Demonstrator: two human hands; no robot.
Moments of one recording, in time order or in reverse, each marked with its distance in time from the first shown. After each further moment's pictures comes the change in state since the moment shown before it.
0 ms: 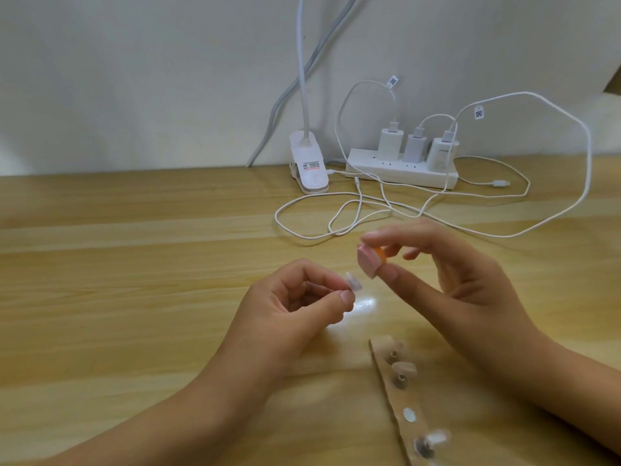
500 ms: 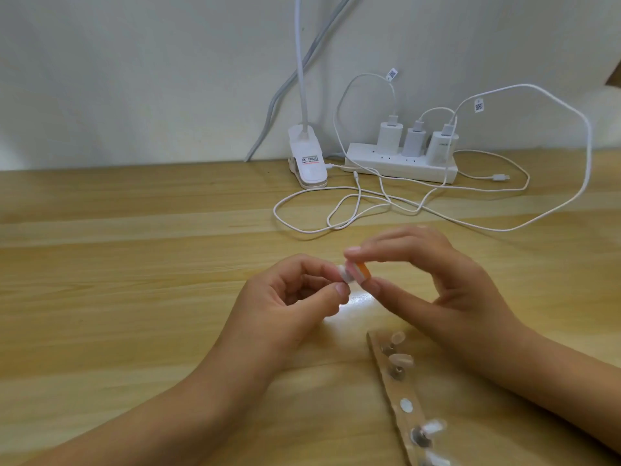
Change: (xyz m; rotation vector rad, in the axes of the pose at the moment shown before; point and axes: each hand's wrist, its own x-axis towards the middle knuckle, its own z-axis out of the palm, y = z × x) left_hand 0.001 -0.003 -0.001 0.005 0.017 0.013; right_hand 0.000 -0.001 -0.001 -0.152 -0.022 -0.091
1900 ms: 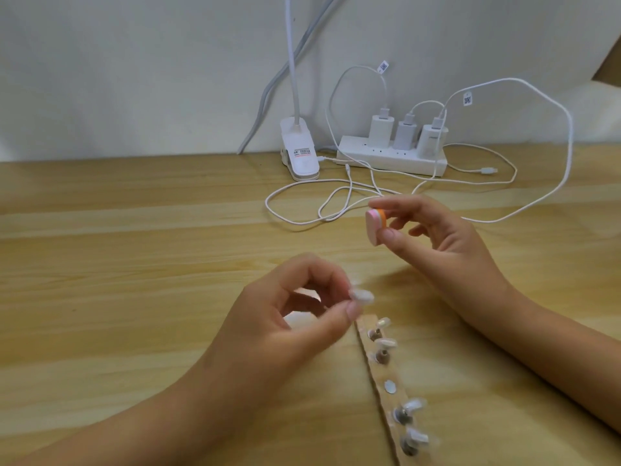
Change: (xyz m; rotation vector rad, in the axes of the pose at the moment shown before) left_hand -0.020 0.010 0.006 0.165 -0.161 0.231; right_hand 0.004 0.021 -0.011 0.212 0.075 0.342
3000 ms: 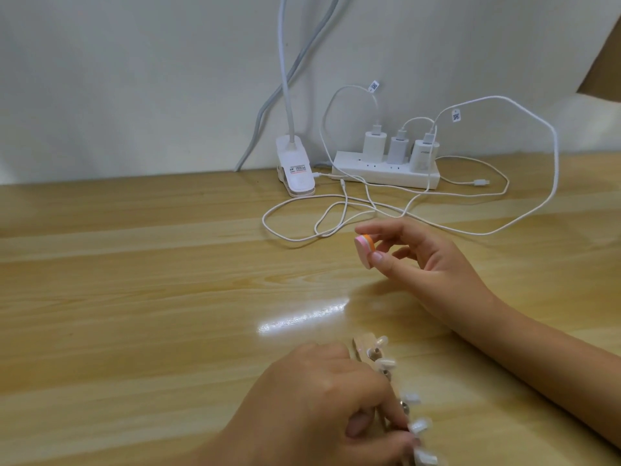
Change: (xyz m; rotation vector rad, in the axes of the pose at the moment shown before) left_hand -0.015 -0.008 0.024 0.689 -0.279 0.344; right_hand 0.003 0.009 0.001 0.043 -0.042 0.075
